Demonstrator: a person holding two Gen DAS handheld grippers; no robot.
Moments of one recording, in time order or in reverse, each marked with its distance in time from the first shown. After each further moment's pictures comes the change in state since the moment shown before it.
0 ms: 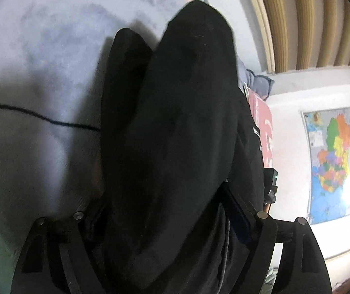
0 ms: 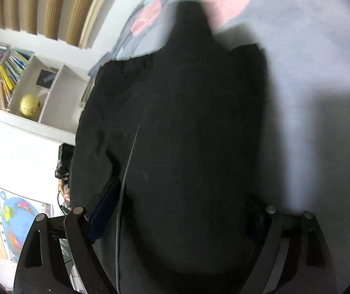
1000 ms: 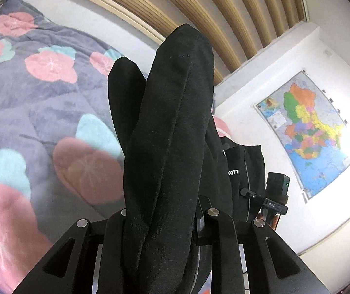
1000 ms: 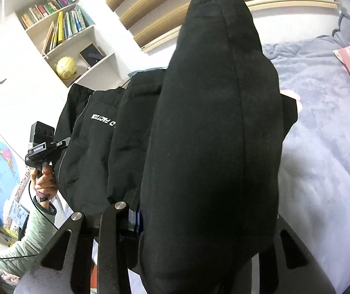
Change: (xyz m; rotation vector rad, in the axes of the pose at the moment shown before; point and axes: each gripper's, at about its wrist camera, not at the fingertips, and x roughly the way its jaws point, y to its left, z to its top) left arm -0.178 -0.208 -0.198 0.328 -0.313 -0.007; right arm -0.119 0.189 -0.104 -0.364 -0.251 -0.111
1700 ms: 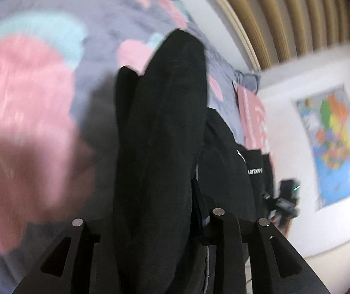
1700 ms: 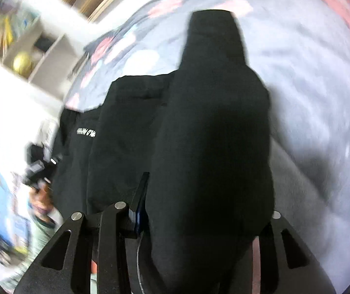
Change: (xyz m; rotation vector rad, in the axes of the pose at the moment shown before) left arm 0.042 0.165 -0.136 -0.315 0.139 0.058; right arm 0.052 -0.099 -0.109 0.333 0.202 -0.070
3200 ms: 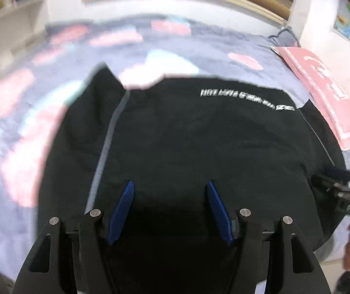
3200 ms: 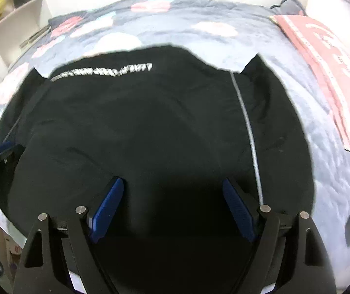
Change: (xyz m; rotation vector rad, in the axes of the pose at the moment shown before) left arm 0.043 -0.165 -0.124 0.501 -0.223 0.763; right arm 0.032 0.165 -0.098 -0.227 -0.164 -0.577
